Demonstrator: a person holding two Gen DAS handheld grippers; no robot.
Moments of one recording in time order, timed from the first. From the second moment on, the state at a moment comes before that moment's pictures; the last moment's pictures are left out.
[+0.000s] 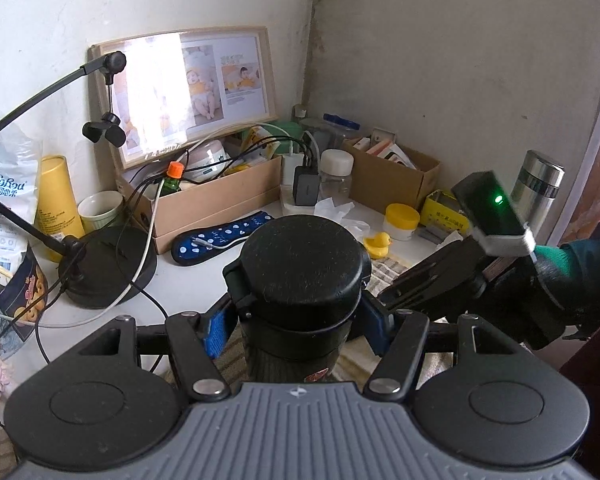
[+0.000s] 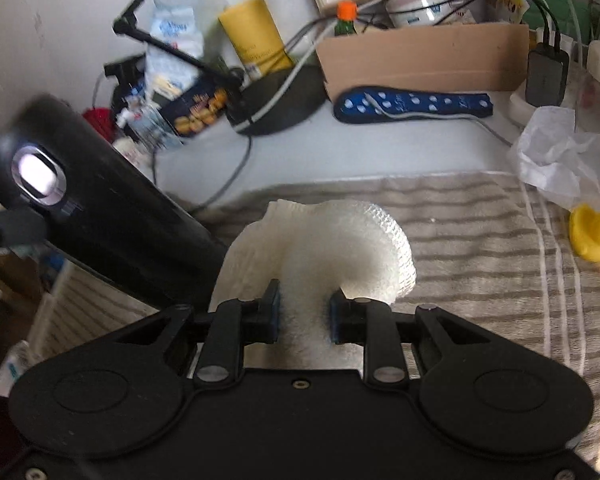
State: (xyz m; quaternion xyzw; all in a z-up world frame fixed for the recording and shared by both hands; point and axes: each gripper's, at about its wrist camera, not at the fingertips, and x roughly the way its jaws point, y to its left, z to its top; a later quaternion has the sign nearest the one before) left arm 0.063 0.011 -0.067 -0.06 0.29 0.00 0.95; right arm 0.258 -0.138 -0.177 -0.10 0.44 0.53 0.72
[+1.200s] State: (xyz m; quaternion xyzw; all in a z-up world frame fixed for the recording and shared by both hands) left arm 0.076 0.001 -0.063 0.05 0.32 -0.07 0.94; right arm 0.303 -0.179 -0.134 0.34 0.45 0.67 0.48
